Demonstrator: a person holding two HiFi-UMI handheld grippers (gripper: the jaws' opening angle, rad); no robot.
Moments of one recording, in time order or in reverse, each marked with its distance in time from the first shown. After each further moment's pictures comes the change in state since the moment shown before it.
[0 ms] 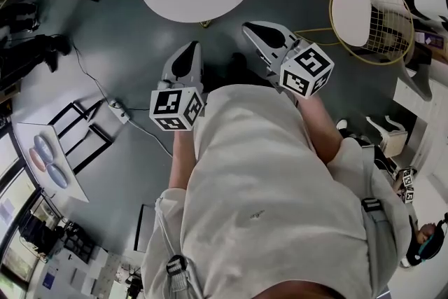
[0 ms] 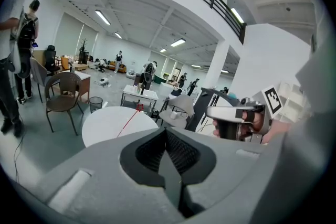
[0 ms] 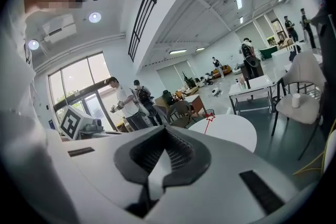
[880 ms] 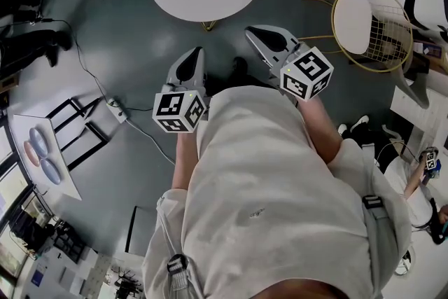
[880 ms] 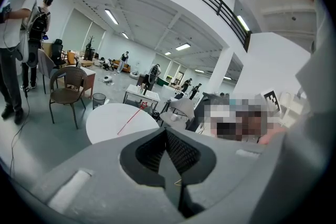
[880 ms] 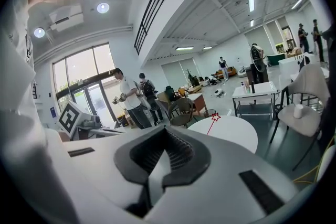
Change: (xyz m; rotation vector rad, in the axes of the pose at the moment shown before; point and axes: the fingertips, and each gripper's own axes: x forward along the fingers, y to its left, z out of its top) left arm -0.033 0.008 -0.014 -0.078 -0.035 0.009; right arm 0.006 0.030 -0.006 -0.105 0.046 0.011
